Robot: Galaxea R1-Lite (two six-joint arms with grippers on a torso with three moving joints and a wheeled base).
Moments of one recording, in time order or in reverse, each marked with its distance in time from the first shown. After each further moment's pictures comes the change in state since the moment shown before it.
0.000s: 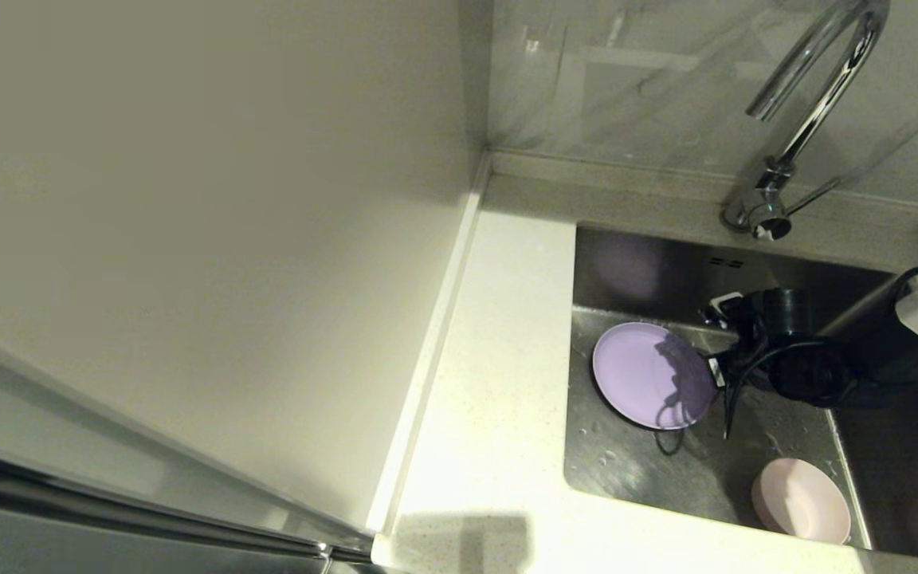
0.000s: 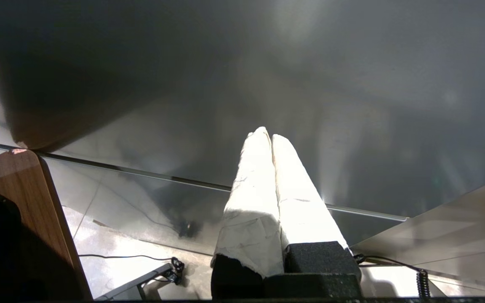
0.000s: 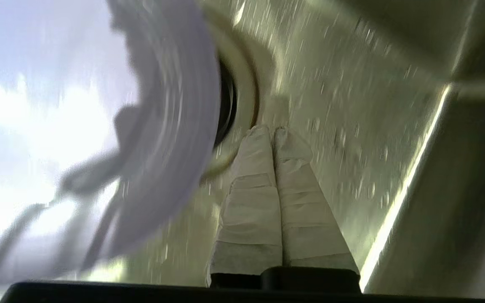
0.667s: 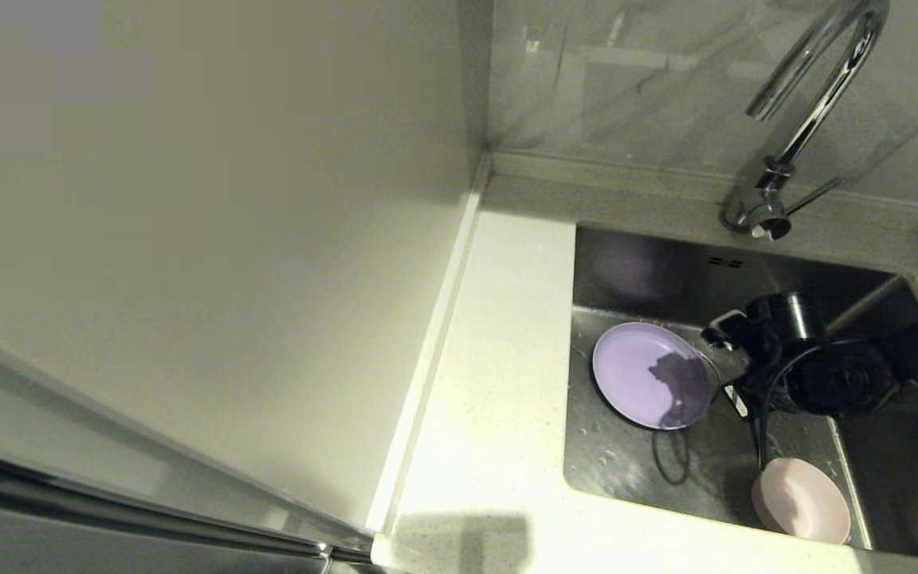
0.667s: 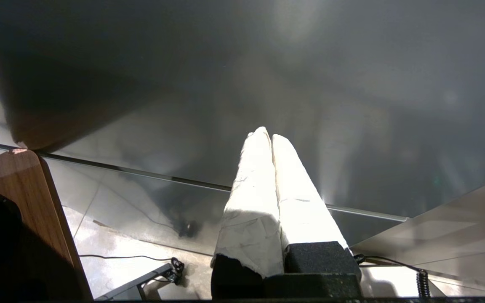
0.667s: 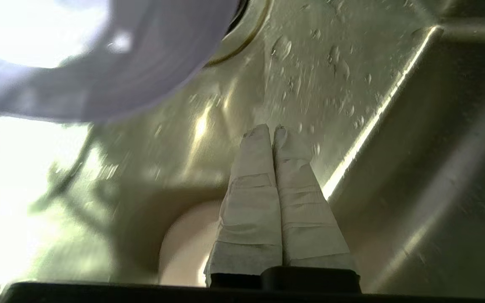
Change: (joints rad) left arm 0.000 0.000 0.000 0.000 0.000 0.000; right arm 0.066 -0.174 0.132 0.216 -0.117 -0.085
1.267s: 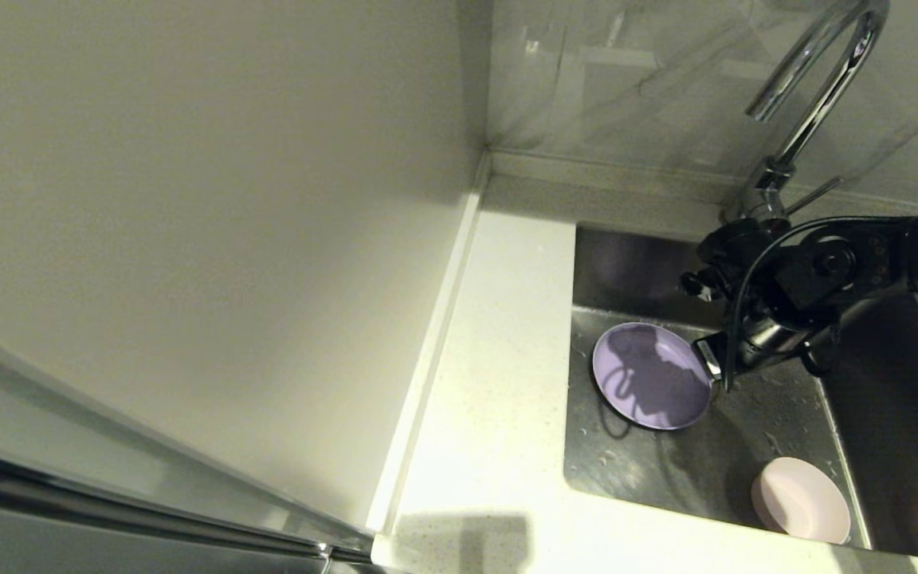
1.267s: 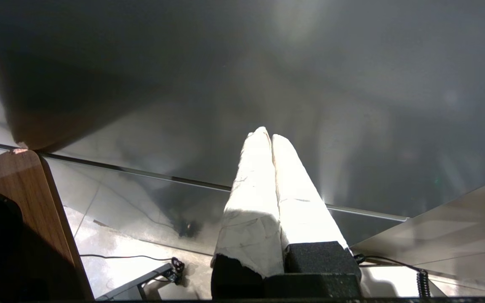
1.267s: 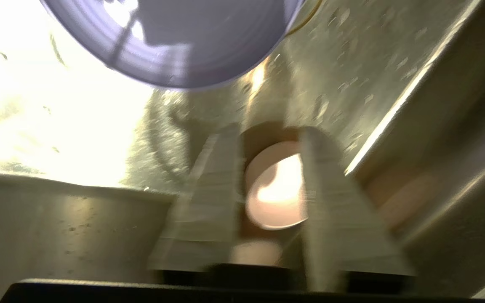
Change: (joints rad) left arm 0.000 0.000 0.000 0.000 0.000 0.001; right arm 0.162 -0.032 -0.507 0.828 -0.012 0.373
